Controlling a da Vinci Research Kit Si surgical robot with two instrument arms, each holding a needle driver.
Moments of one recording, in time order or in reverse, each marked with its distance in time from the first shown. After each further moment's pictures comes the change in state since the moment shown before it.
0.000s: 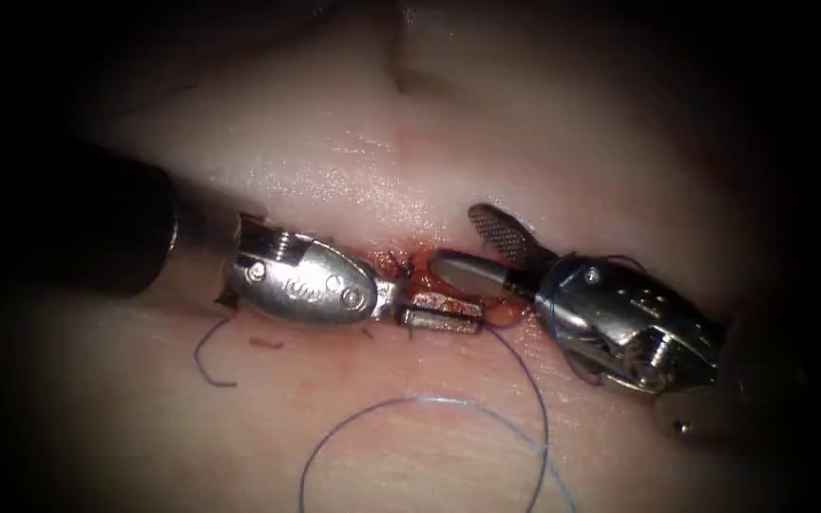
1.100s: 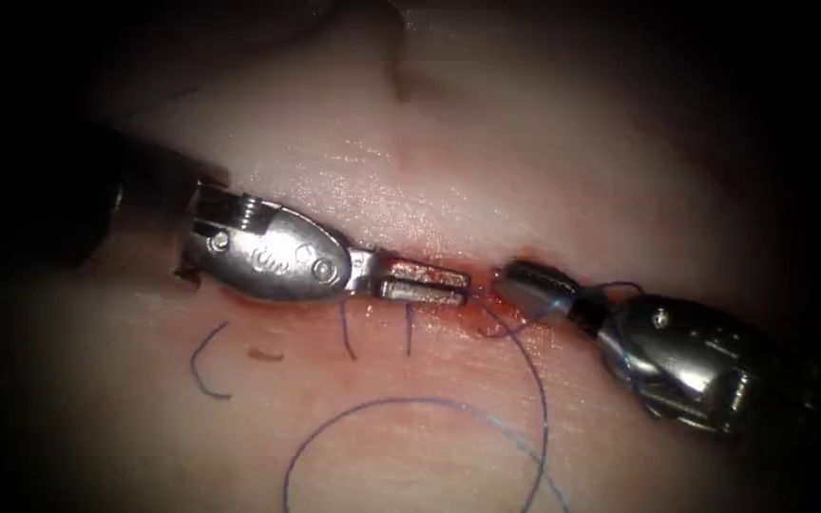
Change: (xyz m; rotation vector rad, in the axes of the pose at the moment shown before) right arm 0.001 -0.002 -0.006 0.058 -0.053 -0.125; left arm 0.008 0.000 -0.003 -0.065 0.043 -0.013
